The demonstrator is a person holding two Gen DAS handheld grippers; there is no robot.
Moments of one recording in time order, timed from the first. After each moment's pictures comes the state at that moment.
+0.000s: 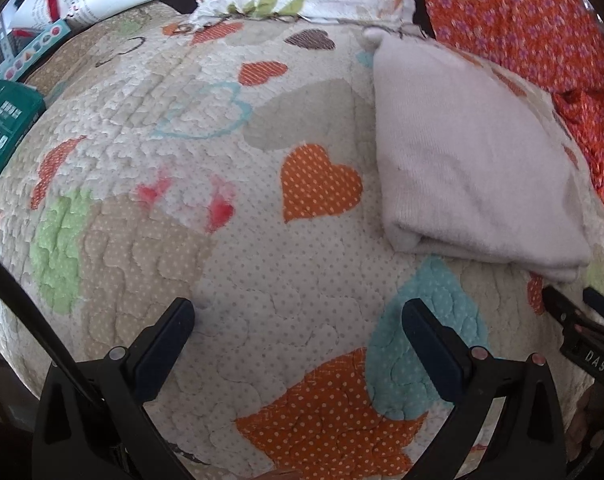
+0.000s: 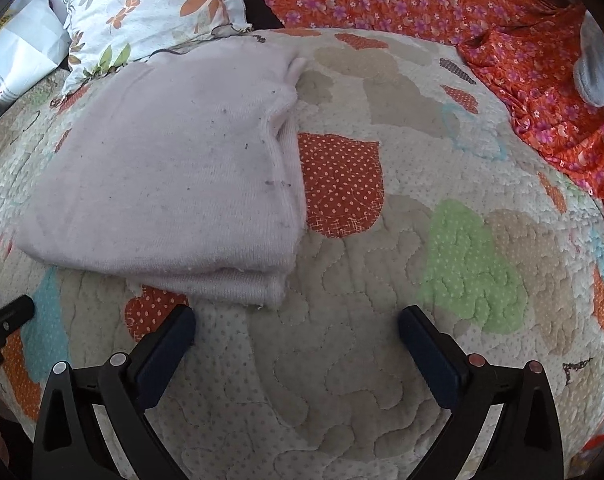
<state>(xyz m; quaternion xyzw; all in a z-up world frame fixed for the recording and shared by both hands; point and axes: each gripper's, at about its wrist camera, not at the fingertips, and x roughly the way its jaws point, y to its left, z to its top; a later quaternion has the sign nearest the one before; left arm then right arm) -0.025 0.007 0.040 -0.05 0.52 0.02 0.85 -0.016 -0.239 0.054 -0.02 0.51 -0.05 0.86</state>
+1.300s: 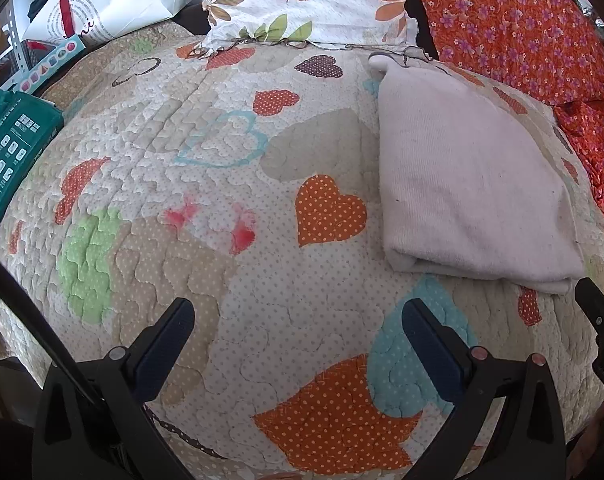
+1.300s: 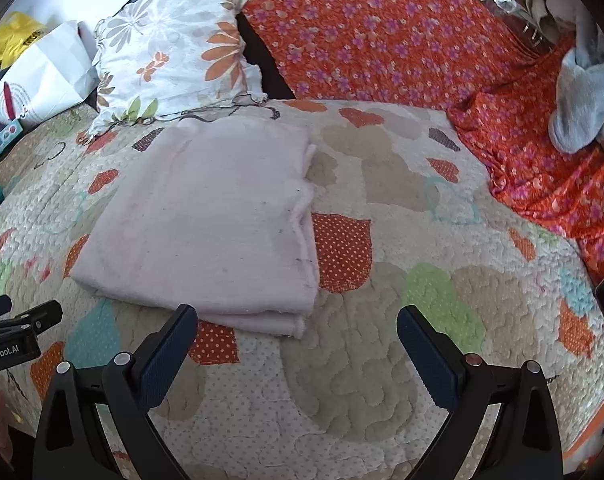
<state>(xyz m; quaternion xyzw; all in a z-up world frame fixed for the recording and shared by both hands) -0.030 0.008 0.058 -0.03 0.50 0.03 0.87 -0.048 -0.215 0.106 -0.04 0.41 -0.05 0.91</state>
